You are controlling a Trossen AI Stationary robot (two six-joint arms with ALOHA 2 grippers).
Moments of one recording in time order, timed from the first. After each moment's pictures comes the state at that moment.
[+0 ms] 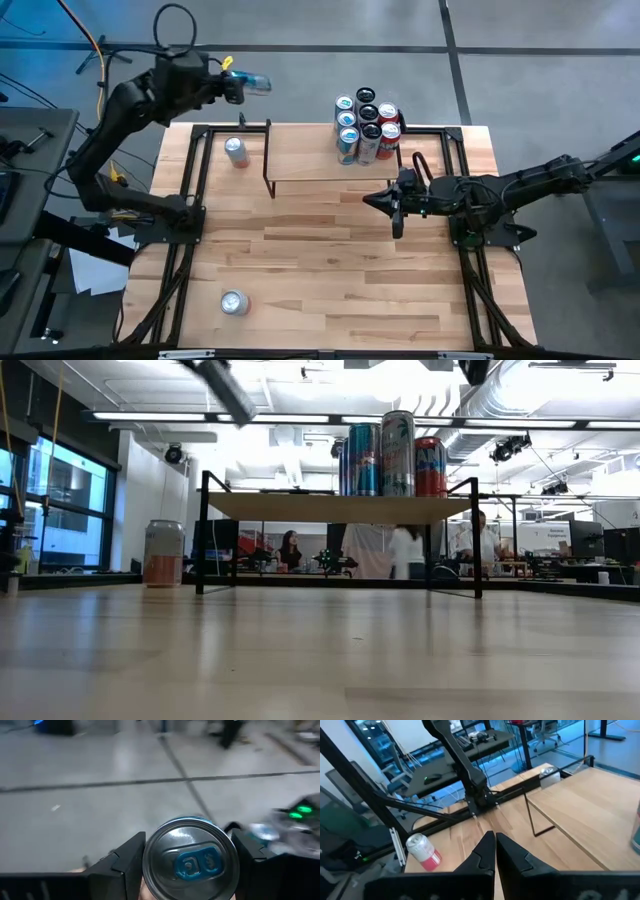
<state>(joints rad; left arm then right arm) 0.62 1.23 1.76 -1.04 -0.44 -0.50 0.24 1.01 0.88 -0.08 0.36 0.44</state>
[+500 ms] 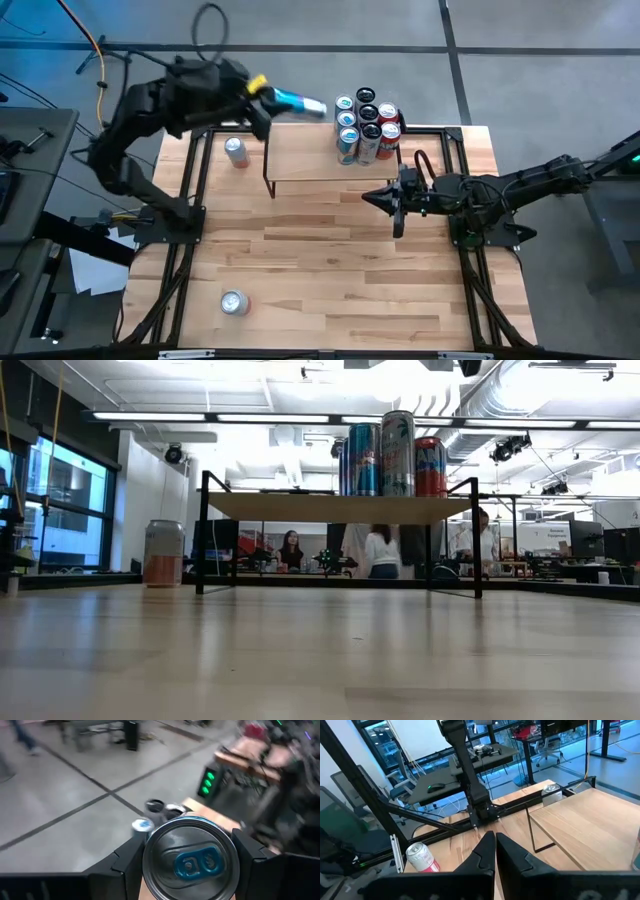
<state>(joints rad) 0.18 1.48 2.19 -1.07 -0.43 -0.30 0.24 1.01 0.88 -0.01 0.37 0.36</state>
